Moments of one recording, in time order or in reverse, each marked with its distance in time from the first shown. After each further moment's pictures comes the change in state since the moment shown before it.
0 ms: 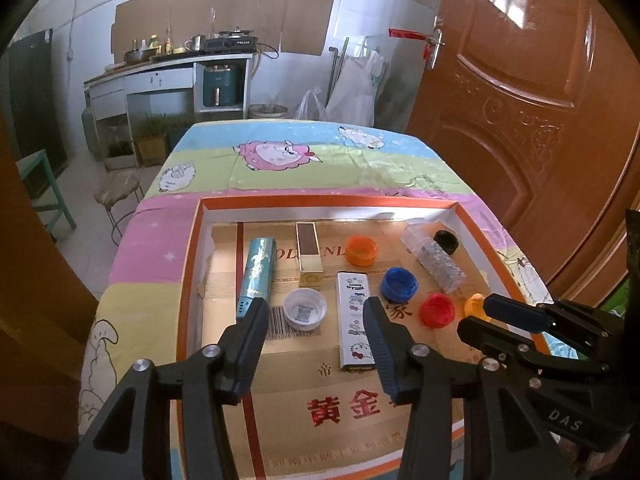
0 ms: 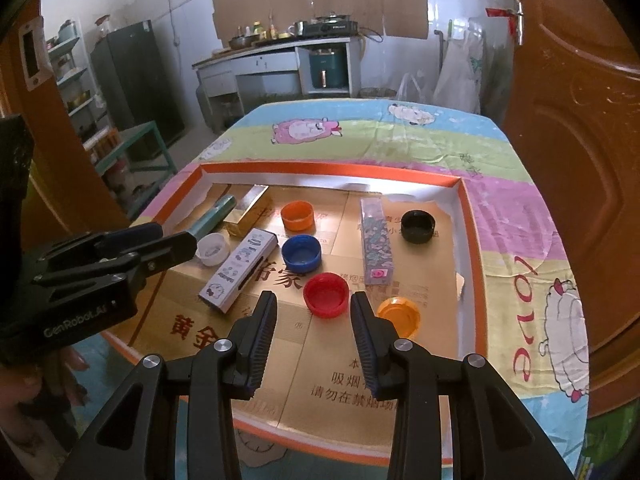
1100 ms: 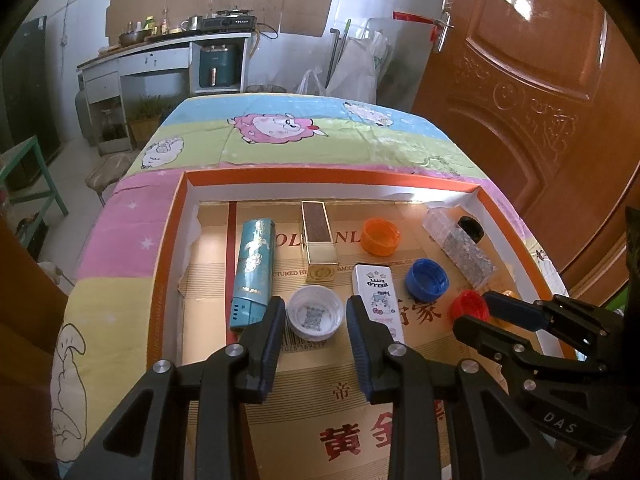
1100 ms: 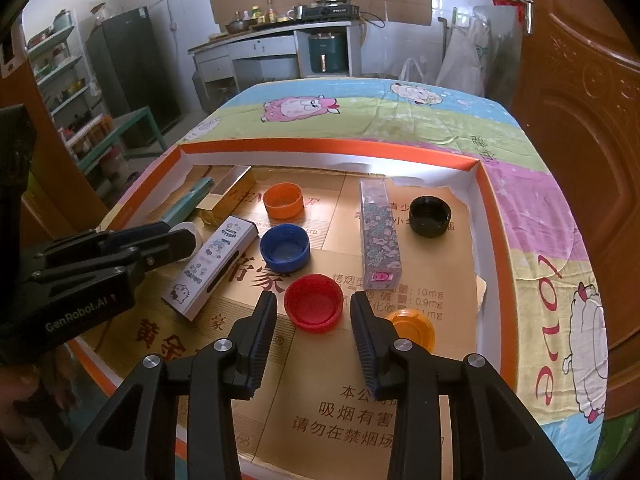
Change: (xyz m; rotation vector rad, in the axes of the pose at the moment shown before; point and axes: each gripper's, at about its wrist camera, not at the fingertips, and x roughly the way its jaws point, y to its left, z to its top) left arm 0.045 0.011 0.001 -0.014 0.067 -0.016; right arm 0.048 -0.010 0.003 -0.009 0.056 -0.006
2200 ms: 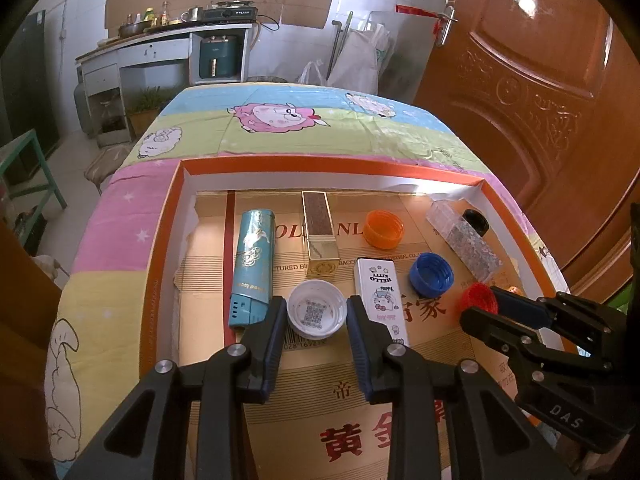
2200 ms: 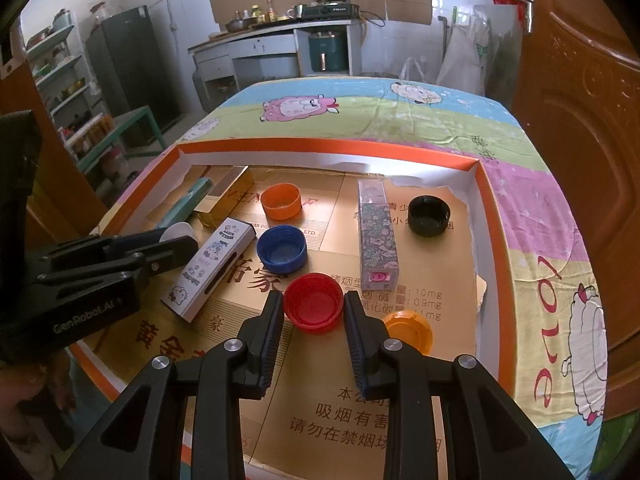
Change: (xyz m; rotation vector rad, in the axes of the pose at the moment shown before) left arm 0.007 0.001 0.000 -0.007 0.034 -0.001; right arm 0.000 0.000 0.001 0.000 0.005 0.002
